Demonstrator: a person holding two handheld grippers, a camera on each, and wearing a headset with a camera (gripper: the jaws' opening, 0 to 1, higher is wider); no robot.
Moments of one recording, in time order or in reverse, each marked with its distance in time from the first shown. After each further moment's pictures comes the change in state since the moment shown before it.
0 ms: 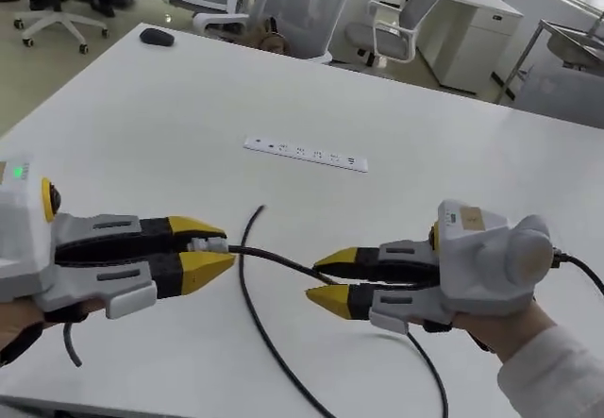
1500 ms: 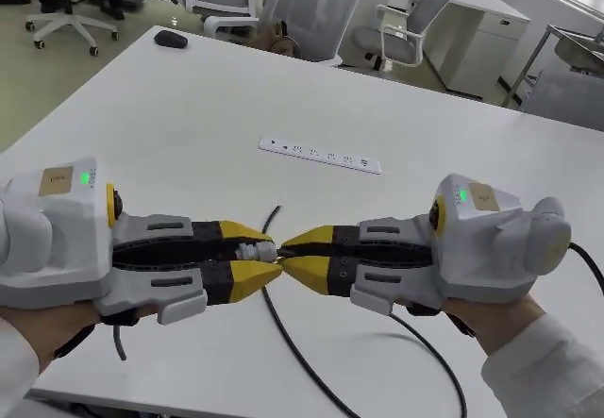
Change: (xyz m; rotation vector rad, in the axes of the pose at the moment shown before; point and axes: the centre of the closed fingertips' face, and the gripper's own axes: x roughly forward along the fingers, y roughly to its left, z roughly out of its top) left arm 0.006 -0.016 0.001 0.072 -0.004 -0.063; right arm 0.026 0.028 0.059 -0.066 -0.166 0.078
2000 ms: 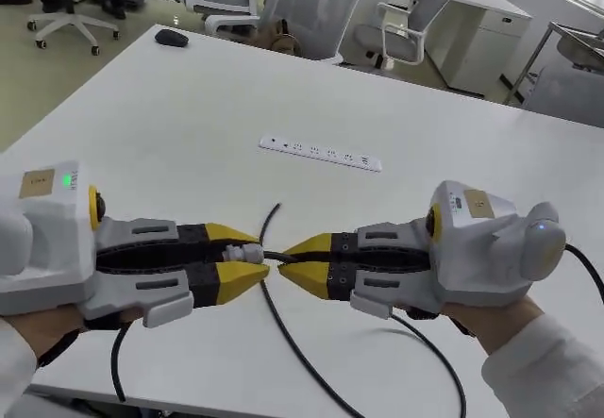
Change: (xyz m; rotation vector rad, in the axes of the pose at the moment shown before) left arm -0.015 0.001 -0.003 -0.062 -0.011 0.045; right arm -0.005 0.005 -0.010 -0.022 0.011 0.018
